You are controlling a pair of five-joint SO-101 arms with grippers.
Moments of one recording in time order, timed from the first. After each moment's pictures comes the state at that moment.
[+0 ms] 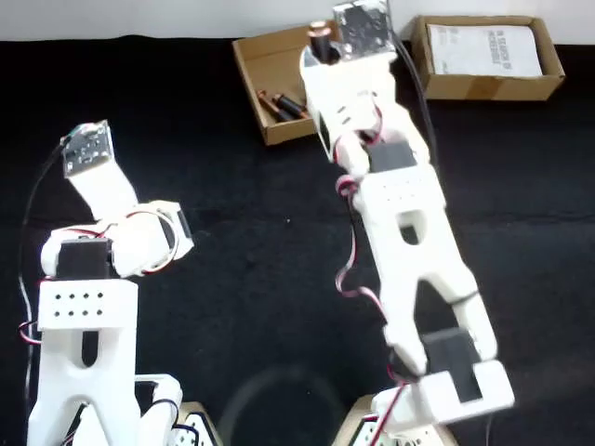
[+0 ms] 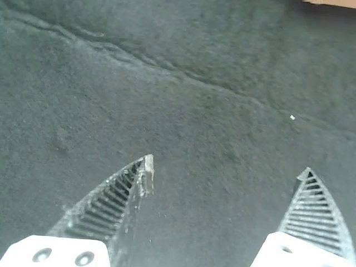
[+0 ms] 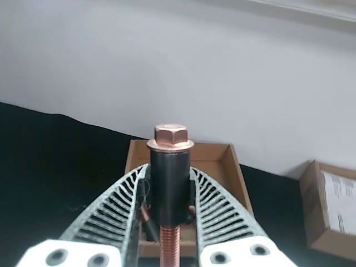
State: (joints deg) left arm -9.6 -44.8 41.8 70.7 21.8; right arm -21.6 2.1 -3.1 20.0 5.9
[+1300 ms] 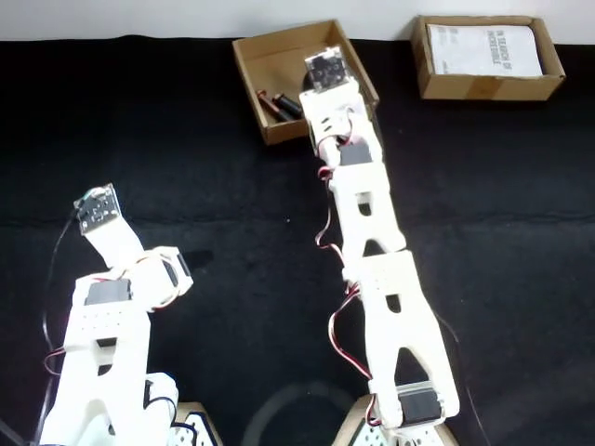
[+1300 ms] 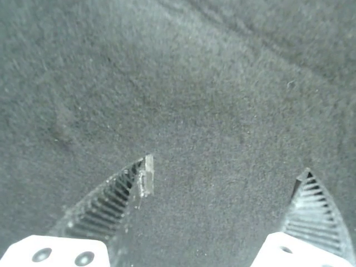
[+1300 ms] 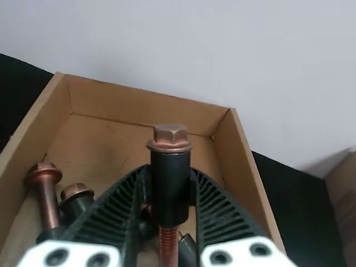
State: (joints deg) left arm -14.3 -44.7 72.7 43.4 21.8; right arm -17.2 89.1 -92.3 20.0 14.7
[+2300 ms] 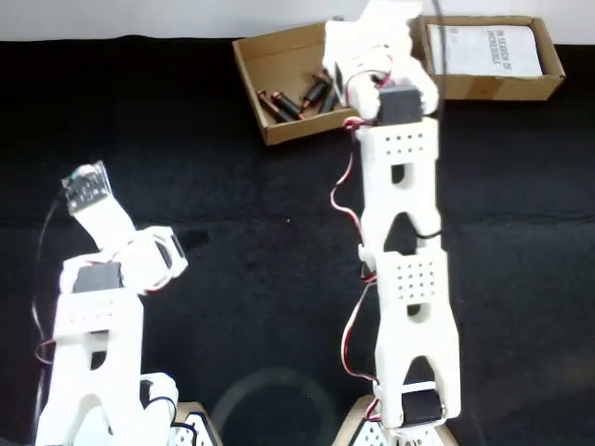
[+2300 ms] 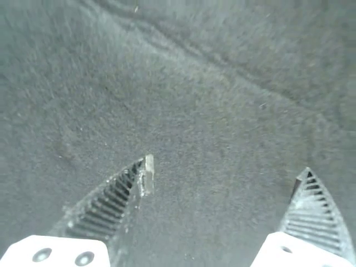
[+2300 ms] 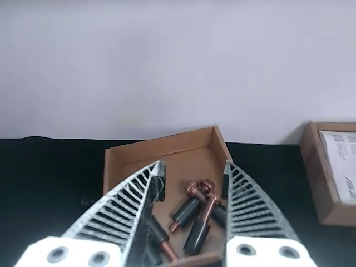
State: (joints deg) left arm -14.5 -44.7 60.5 52.4 21.8; right arm -16.0 52.0 -93.9 68.4 -8.0
